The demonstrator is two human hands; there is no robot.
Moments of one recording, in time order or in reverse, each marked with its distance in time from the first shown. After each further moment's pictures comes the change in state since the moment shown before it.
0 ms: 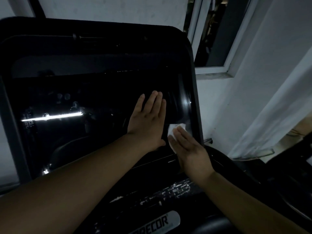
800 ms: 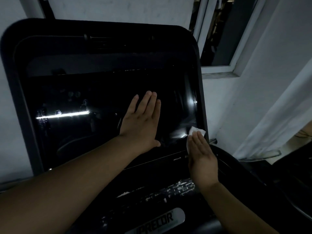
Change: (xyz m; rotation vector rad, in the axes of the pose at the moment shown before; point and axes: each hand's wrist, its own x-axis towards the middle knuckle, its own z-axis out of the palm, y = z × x) left_hand -0.026 -0.024 -0.002 0.031 -0.033 -0.024; right_hand -0.025 -0.013 0.008 -0.071 0.079 0.371
